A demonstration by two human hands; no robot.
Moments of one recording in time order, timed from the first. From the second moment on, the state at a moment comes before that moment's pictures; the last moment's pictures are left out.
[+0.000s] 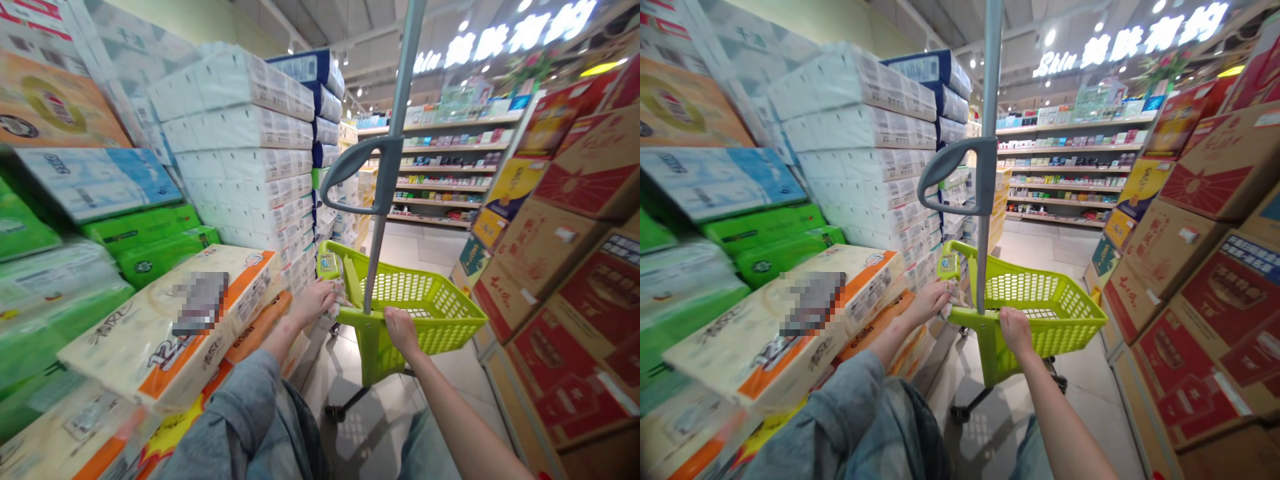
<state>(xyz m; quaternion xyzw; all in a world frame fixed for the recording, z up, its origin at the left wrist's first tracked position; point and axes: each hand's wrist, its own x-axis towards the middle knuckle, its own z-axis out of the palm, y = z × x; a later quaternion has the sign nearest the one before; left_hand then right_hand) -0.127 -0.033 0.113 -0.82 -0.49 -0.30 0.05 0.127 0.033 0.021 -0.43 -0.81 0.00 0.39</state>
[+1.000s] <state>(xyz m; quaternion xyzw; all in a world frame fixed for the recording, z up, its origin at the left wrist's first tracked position) -0.110 -0.034 0.110 -0.86 -0.38 -0.33 0.04 0.150 0.042 0.018 -0.43 -0.80 0.09 0.41</state>
